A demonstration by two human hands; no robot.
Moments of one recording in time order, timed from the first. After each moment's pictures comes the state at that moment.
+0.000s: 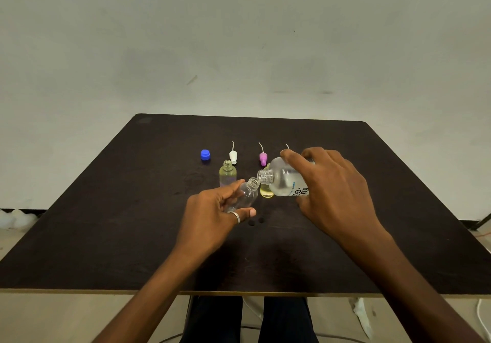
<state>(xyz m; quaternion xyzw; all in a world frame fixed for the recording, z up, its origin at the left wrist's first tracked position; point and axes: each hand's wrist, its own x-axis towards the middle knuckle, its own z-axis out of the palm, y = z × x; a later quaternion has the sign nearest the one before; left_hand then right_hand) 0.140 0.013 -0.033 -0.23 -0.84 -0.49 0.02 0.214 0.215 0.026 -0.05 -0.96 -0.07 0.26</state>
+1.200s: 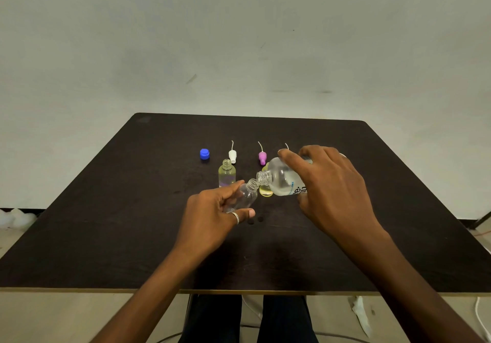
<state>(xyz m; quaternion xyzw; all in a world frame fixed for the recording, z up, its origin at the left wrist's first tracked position) 0.140 0.013 -0.036 -0.23 -0.84 -0.49 0.02 0.212 0.217 0.022 -0.04 -0.96 -0.08 0.27</state>
